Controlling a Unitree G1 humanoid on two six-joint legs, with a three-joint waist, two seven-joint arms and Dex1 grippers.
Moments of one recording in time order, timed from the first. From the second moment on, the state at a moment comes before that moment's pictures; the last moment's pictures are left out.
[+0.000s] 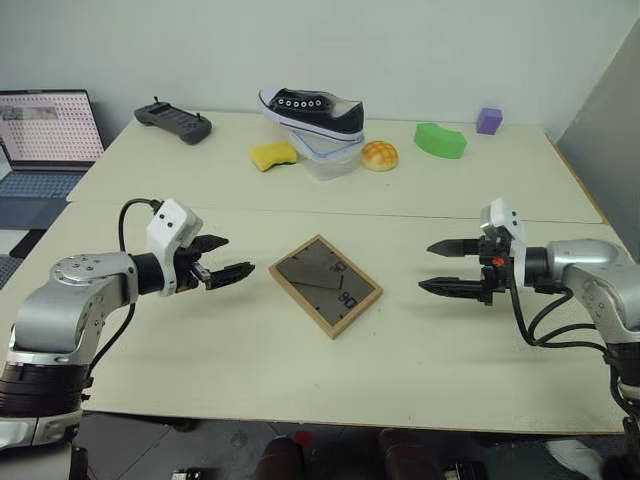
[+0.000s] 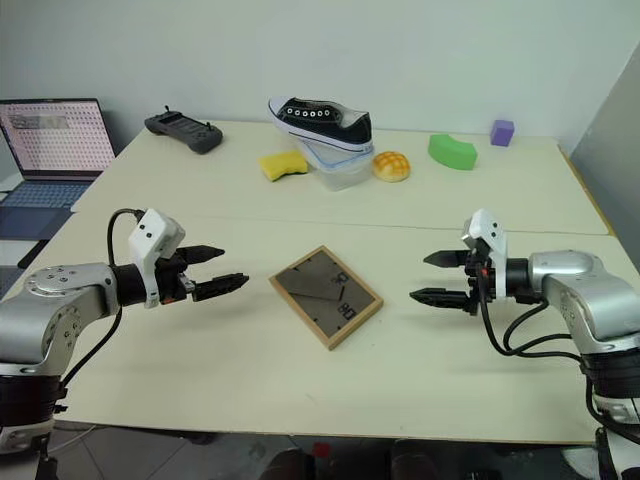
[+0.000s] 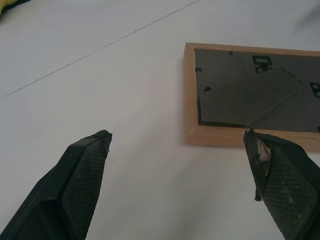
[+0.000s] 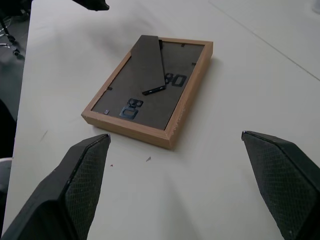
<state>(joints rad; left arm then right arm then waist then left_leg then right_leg) -0.38 0.88 0.13 -0.07 -0.45 0.71 -0.91 -0.55 -0.82 0.06 -0.06 0.51 0.69 1.17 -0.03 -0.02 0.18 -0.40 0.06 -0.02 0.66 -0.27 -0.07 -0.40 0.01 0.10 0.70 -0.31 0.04</state>
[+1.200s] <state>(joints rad) -0.31 0.52 -0.01 -0.13 -0.25 0.63 -0.54 -0.55 -0.38 0.23 0.14 0.14 0.43 0.82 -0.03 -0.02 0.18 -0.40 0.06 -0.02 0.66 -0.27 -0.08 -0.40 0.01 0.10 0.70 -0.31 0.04</state>
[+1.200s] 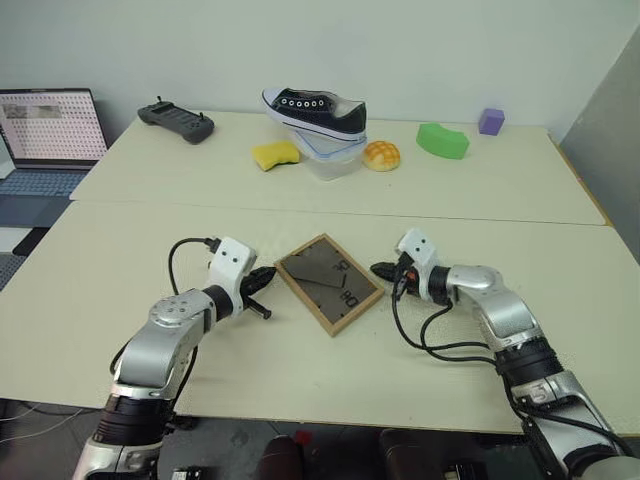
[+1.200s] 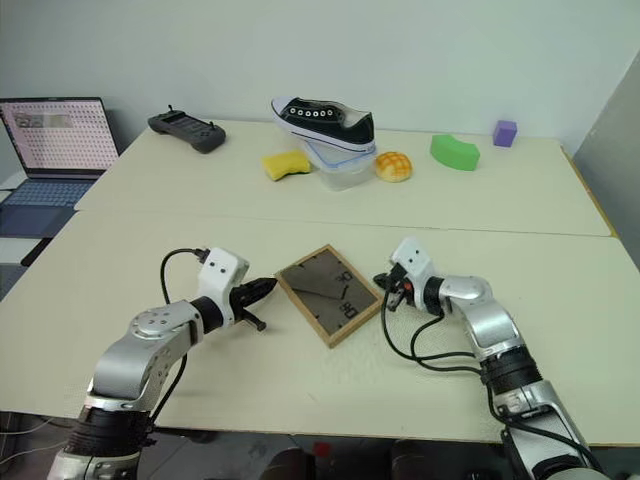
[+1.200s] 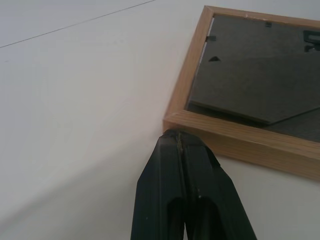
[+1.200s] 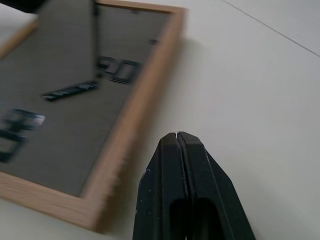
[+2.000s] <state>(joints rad) -0.40 0.62 0.03 -0.07 -0.34 0.69 -0.74 -0.44 -0.53 0.19 -0.10 0.16 0.59 0.80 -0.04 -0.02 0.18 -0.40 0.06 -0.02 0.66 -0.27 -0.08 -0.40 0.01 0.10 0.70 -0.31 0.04</state>
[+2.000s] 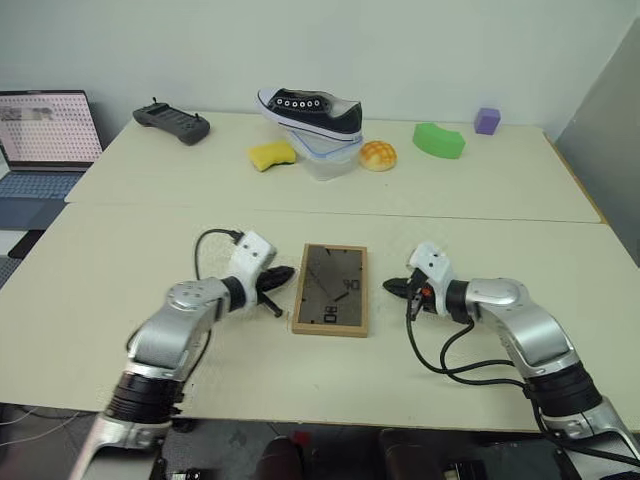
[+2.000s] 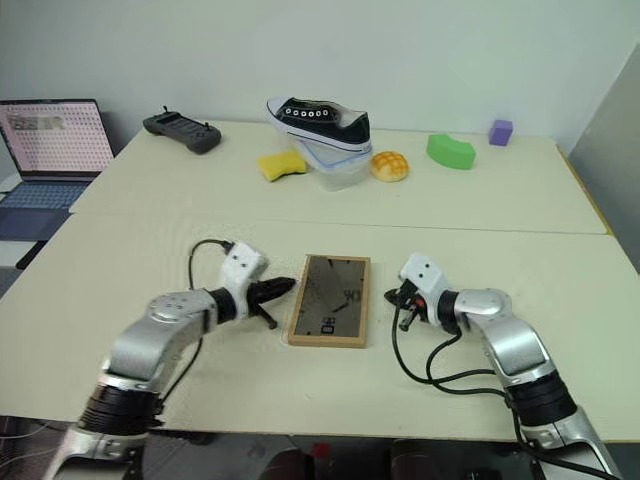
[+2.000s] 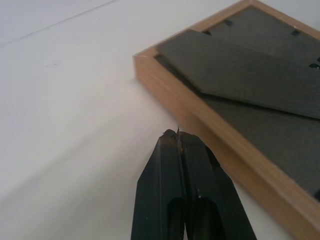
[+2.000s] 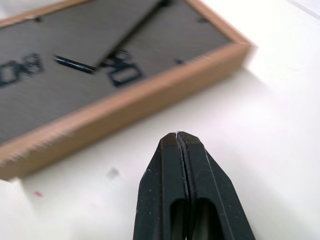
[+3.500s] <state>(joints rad) -0.64 0.59 -0.06 0.39 -0.74 1.34 -1.10 -0.52 -0.39 0.30 0.01 0.10 0.54 0.81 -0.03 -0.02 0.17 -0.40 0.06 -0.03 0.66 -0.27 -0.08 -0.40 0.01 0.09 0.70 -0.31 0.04</state>
